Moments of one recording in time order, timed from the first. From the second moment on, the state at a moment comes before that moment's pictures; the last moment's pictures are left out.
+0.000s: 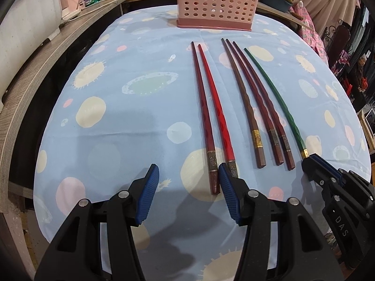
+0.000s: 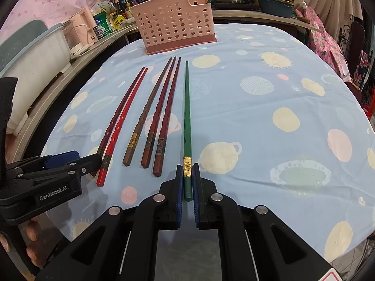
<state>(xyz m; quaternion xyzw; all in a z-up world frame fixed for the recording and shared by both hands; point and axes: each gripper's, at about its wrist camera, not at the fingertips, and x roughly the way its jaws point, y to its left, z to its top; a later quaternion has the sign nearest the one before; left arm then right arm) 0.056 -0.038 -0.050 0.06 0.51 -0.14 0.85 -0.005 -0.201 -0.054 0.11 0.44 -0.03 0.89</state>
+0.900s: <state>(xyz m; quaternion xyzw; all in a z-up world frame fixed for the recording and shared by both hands) 0.068 -0.012 -0.041 0.03 0.51 -0.13 0.85 -0.007 -0.202 -0.047 0.11 0.43 -0.03 0.89</state>
